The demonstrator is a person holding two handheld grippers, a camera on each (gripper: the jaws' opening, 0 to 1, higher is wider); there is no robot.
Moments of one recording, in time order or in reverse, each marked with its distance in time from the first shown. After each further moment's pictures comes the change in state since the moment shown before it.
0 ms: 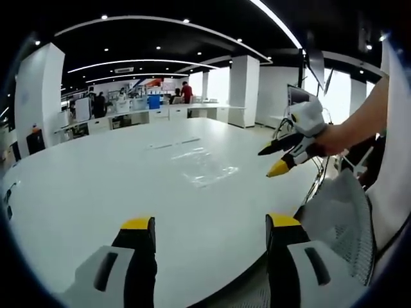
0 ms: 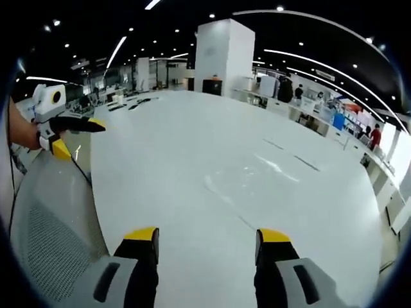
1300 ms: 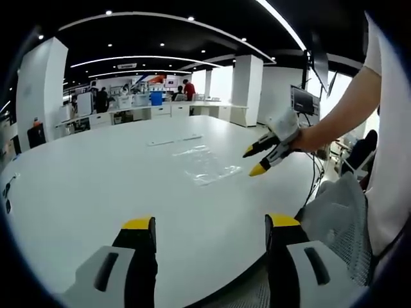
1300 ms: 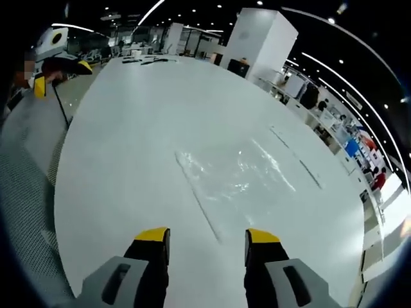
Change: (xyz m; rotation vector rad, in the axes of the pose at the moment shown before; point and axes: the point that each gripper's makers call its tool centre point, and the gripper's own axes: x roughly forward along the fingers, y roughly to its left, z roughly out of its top) left arm 0.002 0.002 0.002 -0.037 0.010 0.003; right arm 0.049 -0.055 -0.019 -0.278 0.167 0.002
